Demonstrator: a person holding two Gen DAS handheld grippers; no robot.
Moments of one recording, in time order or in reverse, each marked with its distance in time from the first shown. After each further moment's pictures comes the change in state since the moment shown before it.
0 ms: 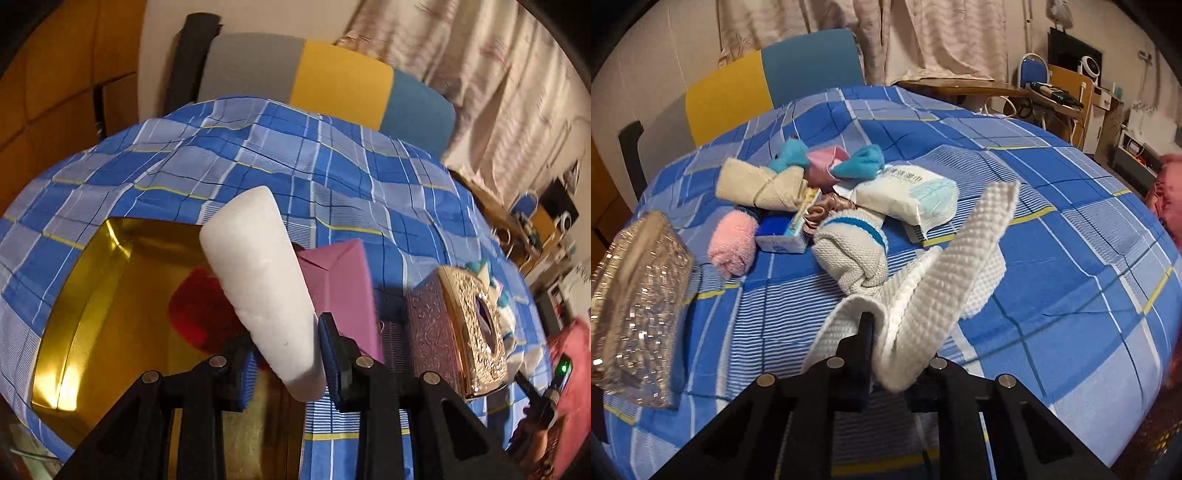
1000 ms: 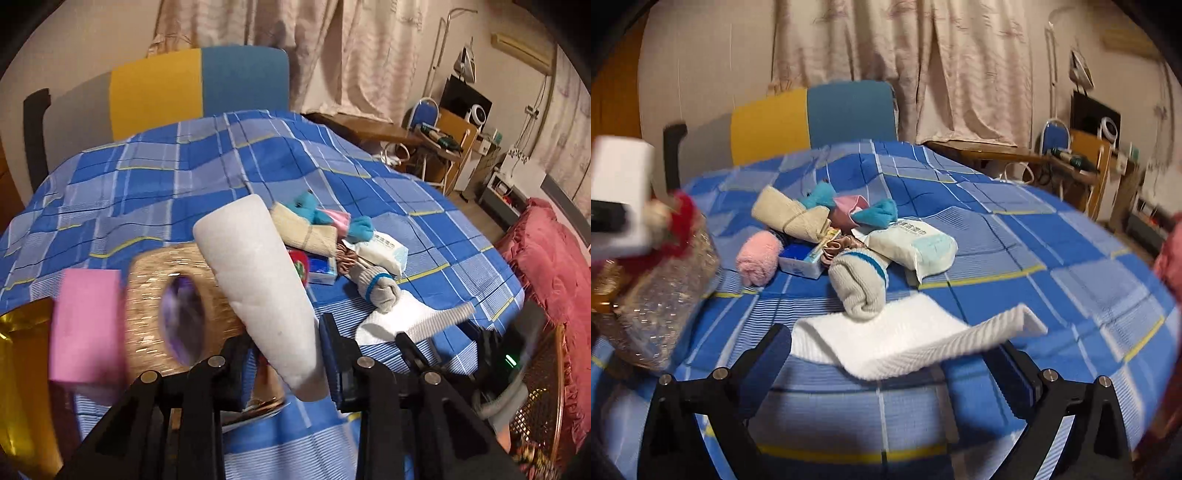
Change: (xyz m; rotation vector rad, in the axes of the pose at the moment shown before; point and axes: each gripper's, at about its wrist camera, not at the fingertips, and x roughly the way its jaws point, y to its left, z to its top) left arm 0.011 -0.291 -0.062 0.444 0.039 -0.203; right arm -0.023 -0.006 -0.013 -0.185 -0.215 0.029
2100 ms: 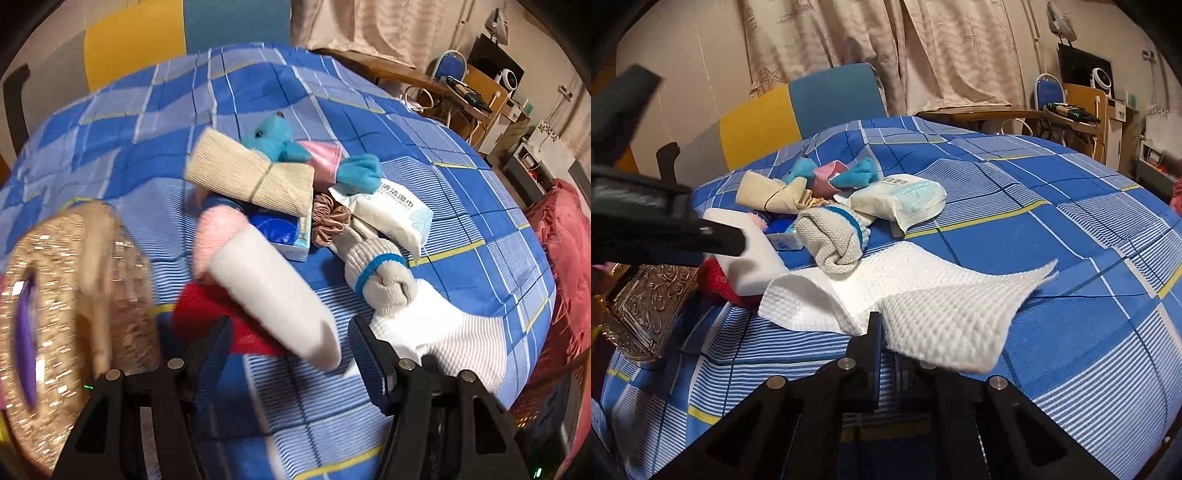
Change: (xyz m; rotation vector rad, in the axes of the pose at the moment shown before) left arm 0.142 -0.065 0.011 -0.041 0.256 0.050; right arm 0.017 -0.038 -0.036 0.172 0.046 0.108
